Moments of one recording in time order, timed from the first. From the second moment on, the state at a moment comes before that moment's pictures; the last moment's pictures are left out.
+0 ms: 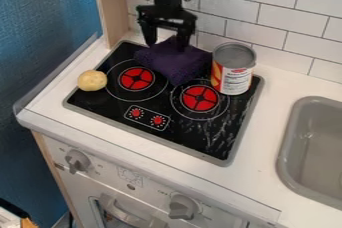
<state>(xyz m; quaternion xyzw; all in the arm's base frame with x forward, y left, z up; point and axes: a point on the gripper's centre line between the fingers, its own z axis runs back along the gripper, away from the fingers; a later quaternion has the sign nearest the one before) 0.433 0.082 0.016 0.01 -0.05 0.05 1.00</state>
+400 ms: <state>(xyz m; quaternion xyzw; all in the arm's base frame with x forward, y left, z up) 0.430 0.084 0.000 0.01 -0.03 0.04 1.00</state>
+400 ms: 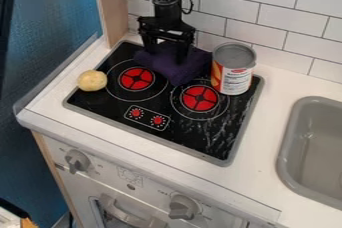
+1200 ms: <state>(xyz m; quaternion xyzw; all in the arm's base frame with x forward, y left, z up) 0.370 0.074 -0.008 0.04 0.02 0.07 1.00</state>
